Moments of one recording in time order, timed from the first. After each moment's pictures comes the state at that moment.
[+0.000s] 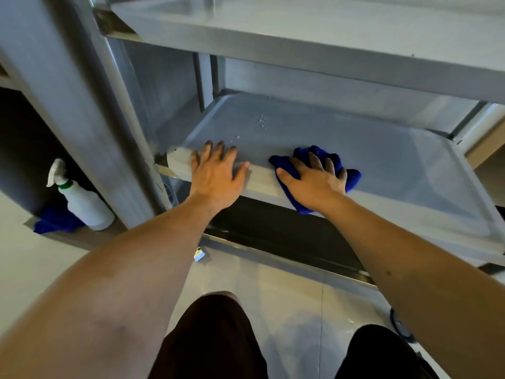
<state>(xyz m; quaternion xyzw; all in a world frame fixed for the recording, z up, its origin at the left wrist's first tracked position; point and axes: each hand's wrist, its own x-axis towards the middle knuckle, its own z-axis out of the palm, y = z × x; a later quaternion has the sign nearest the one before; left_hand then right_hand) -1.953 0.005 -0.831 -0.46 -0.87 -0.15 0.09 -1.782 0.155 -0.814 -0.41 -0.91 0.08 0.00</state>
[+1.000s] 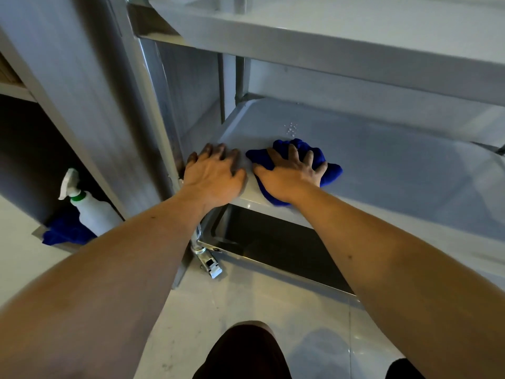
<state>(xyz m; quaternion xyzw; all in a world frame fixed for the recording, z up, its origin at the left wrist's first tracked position) -2.048 -0.007 -0.819 -0.47 -0.88 -0.05 0.02 -1.929 0.120 -0.815 -0.42 -0.91 0.08 0.00</state>
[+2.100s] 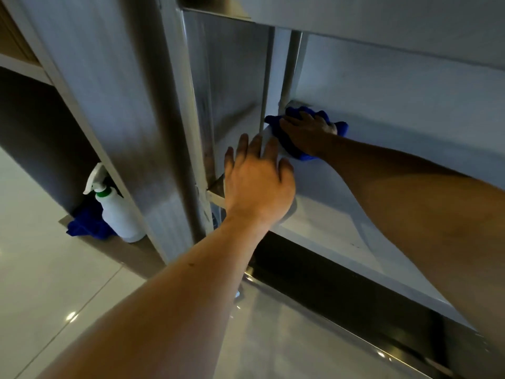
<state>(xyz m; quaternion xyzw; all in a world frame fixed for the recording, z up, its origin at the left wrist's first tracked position) -2.037 0.016 -0.831 -0.35 -0.88 -0.29 0.16 -2.085 0.231 -0.813 -0.25 -0.97 0.00 -0.06</state>
